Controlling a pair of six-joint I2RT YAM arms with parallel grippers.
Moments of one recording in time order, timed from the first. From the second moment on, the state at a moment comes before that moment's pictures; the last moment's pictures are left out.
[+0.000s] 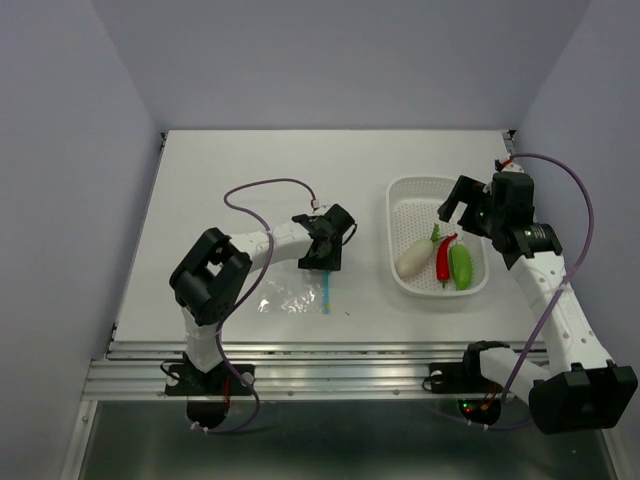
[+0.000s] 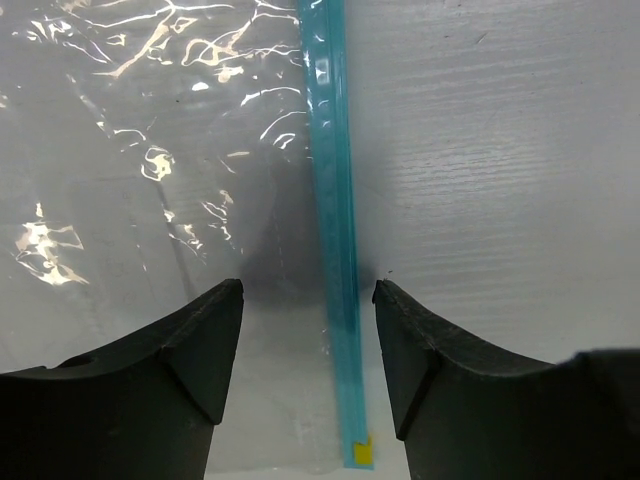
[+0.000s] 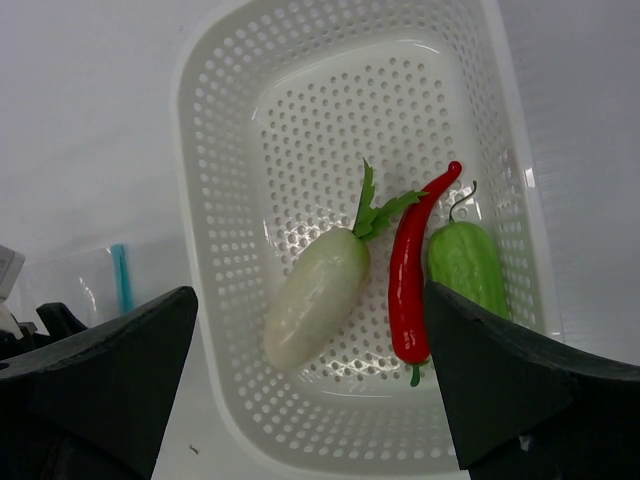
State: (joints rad) left arm -0.81 1.85 1.22 -0.59 -0.24 -0.67; right arm 0.07 1.05 1.03 -0.60 0.02 0.42
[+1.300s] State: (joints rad) left arm -0.81 1.42 1.12 -0.45 -0.18 -0.72; right arm 0.35 1.11 1.03 -0.54 -0.21 0.36
